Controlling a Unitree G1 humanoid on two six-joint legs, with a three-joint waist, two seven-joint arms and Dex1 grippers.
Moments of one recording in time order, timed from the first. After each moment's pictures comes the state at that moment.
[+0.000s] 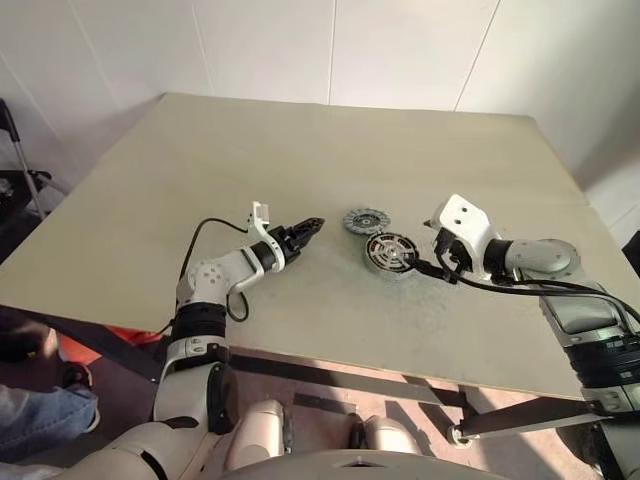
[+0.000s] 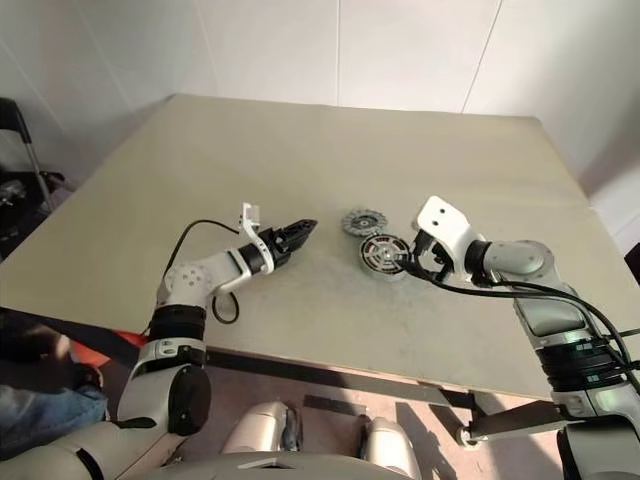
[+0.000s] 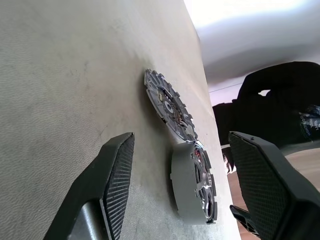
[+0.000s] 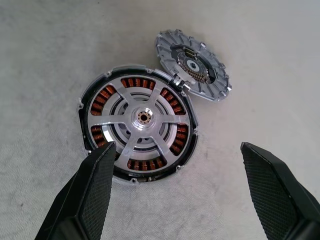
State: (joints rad) left arm -0.62 0.00 0.39 0.43 -0.76 0.98 -0.36; right arm -0.34 -0.85 0.10 -0.02 0.07 0.27 0.91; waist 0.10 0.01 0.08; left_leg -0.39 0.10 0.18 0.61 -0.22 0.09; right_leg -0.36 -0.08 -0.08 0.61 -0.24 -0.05
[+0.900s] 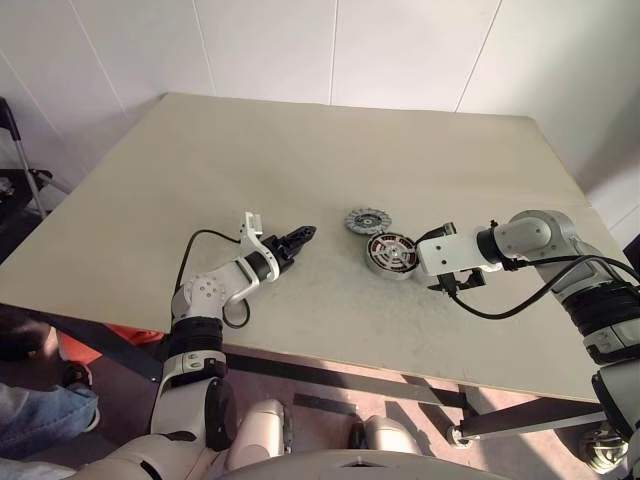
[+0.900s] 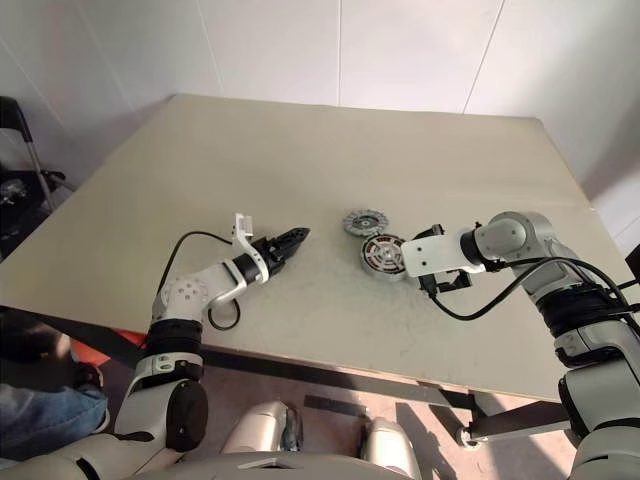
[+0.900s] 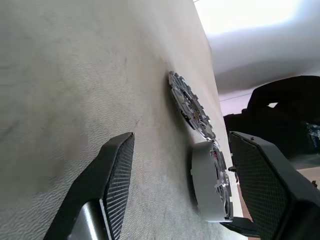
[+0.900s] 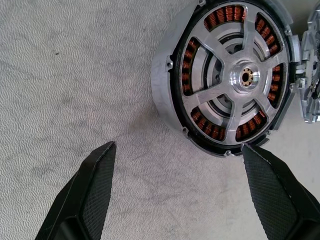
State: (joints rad) left arm -0.54 -0.01 0.39 0.38 -0.77 0.95 -0.34; right arm -0.66 -0.88 0.37 0.45 -0.25 -0.35 1.24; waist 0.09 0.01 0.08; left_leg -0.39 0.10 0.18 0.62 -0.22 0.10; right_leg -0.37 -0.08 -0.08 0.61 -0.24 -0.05
